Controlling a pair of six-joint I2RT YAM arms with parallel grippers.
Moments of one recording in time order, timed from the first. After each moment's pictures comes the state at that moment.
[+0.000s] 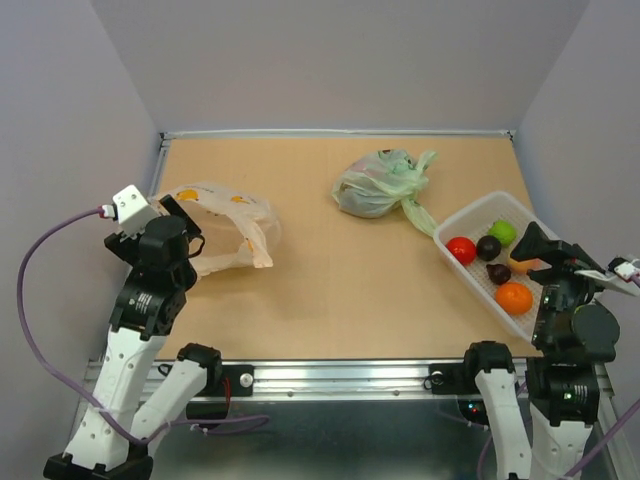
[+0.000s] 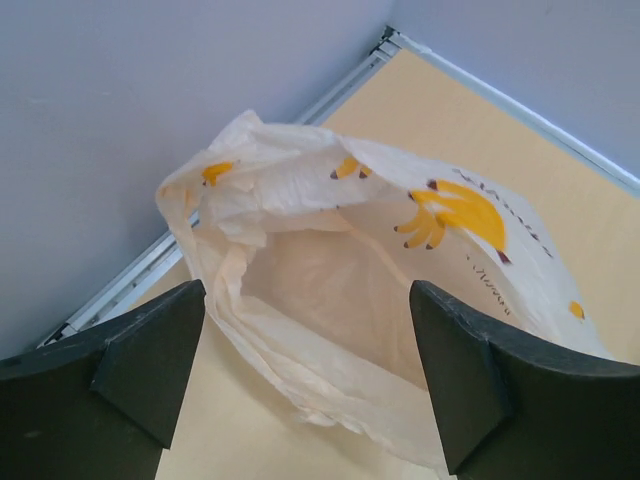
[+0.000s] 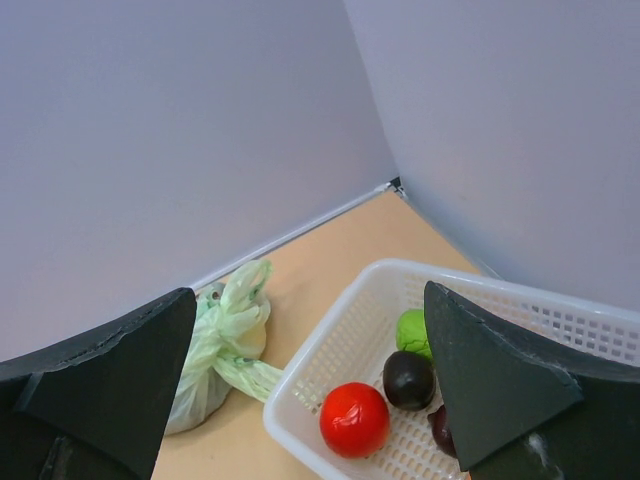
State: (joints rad) left arm -0.28 0.68 0.95 -0.63 -0.84 -0.46; right arm -0.05 0.21 0.86 -0.44 0.34 0.32
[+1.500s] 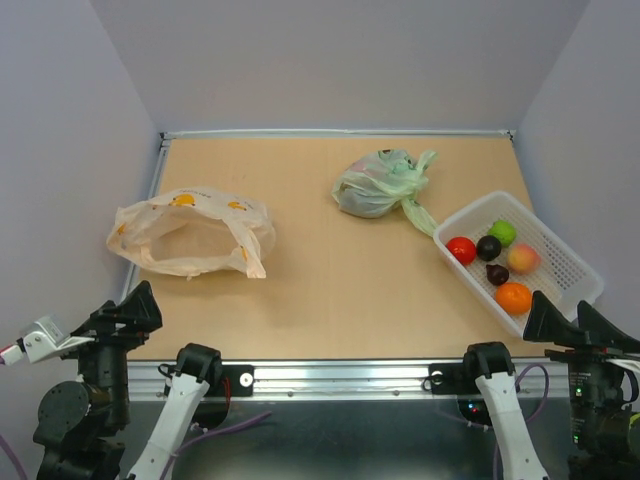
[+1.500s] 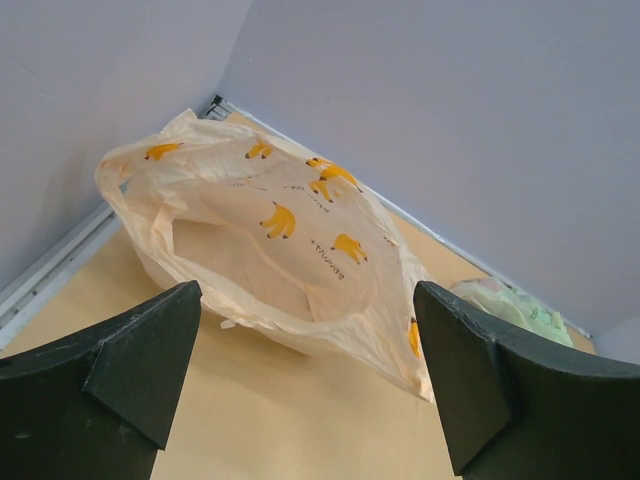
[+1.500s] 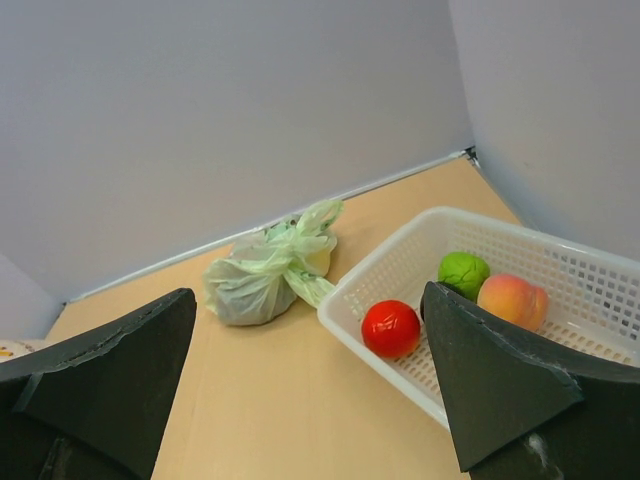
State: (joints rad) left arm -0.28 0.07 1.13 -1.00 -0.53 -0.50; right arm 0.10 0.02 1.20 -0.95 0.24 0.33
